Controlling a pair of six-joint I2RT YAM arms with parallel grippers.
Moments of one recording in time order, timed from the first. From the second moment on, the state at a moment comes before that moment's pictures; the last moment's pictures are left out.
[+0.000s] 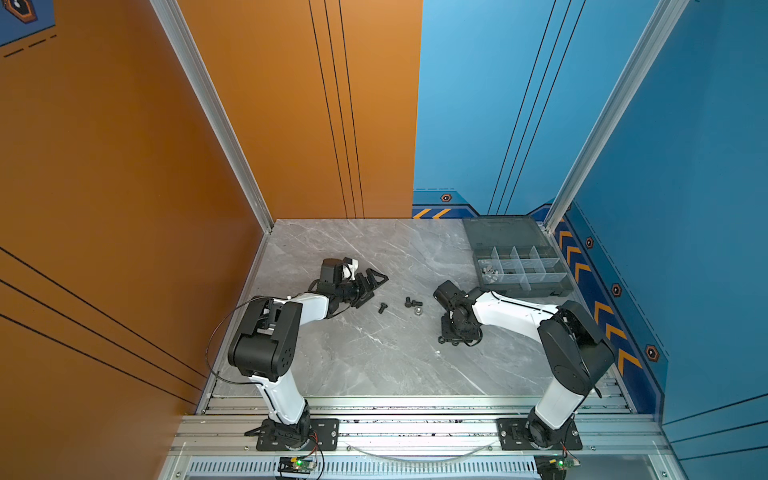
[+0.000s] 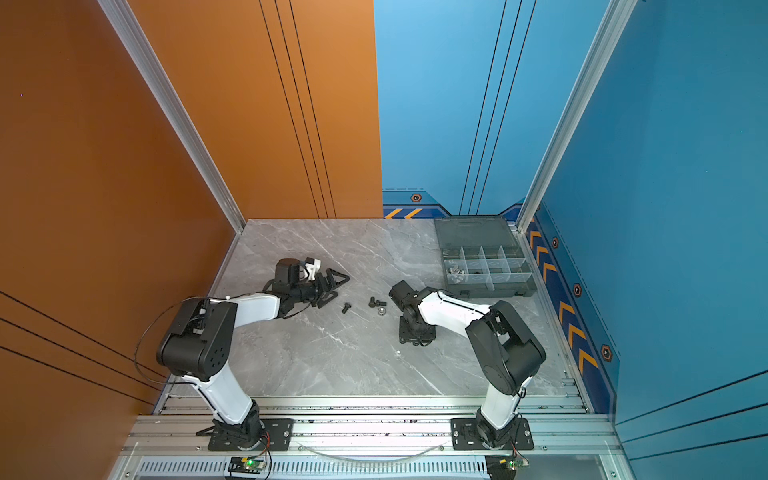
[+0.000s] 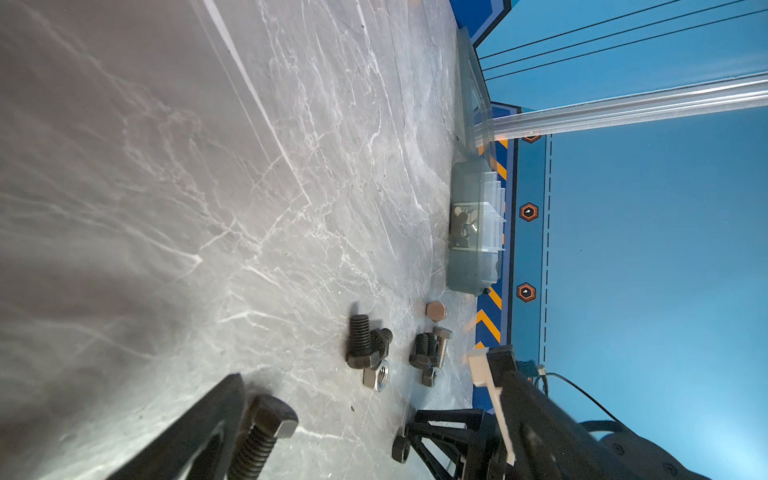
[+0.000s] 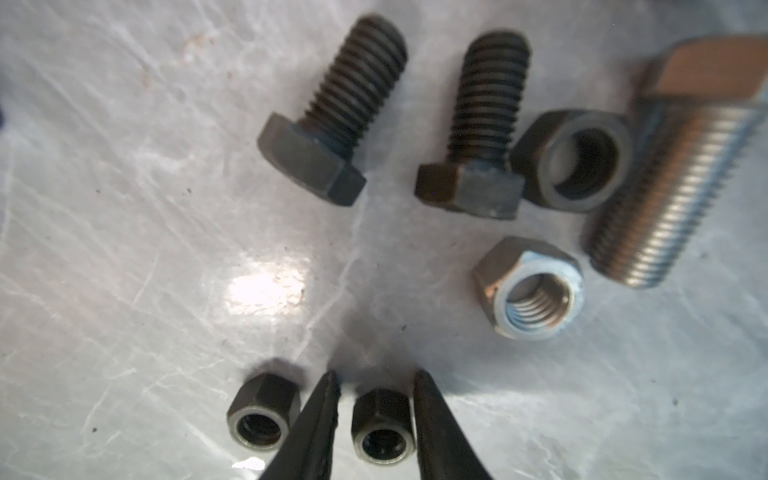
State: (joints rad) left arm -0.20 1.76 0.84 0.29 0.69 -0.91; right arm 0.65 1.74 1.04 -0.76 0.04 0.68
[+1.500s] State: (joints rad) left arm -0.22 1.78 0.84 0.29 0.68 -0.91; right arm 0.65 1.73 1.03 -0.75 0.02 0.60
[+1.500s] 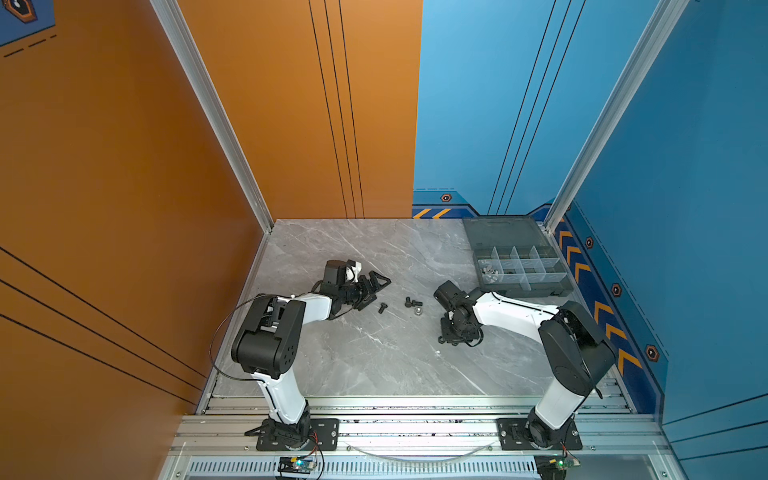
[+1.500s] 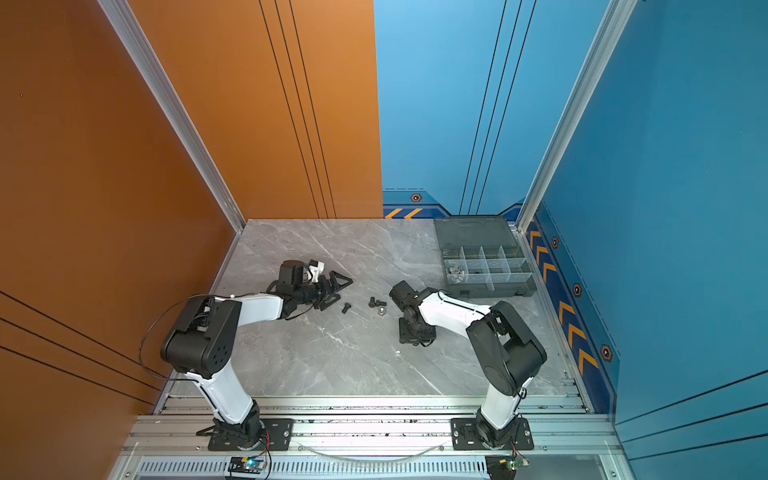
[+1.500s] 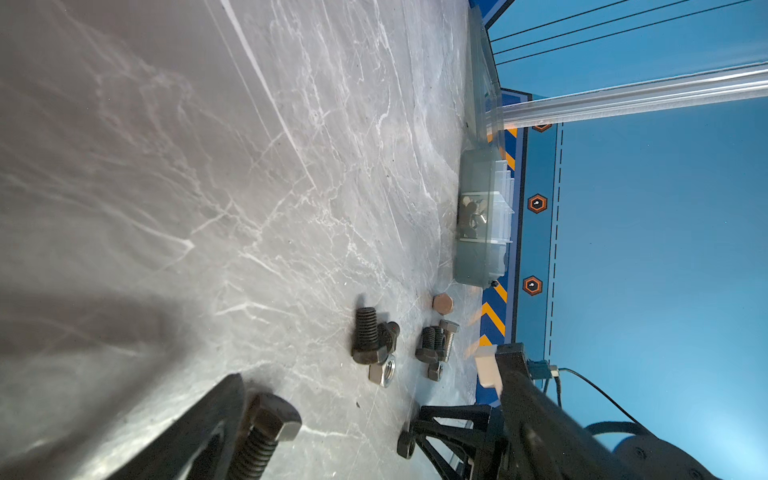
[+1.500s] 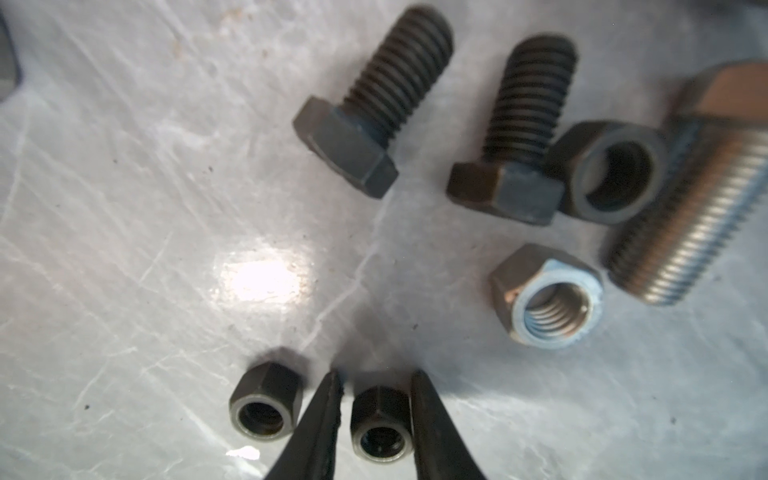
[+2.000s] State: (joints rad) left arm -0.22 1.78 0.84 0.29 0.68 -0.91; right arm 0.65 1.72 1.01 -0.74 0.02 0.59
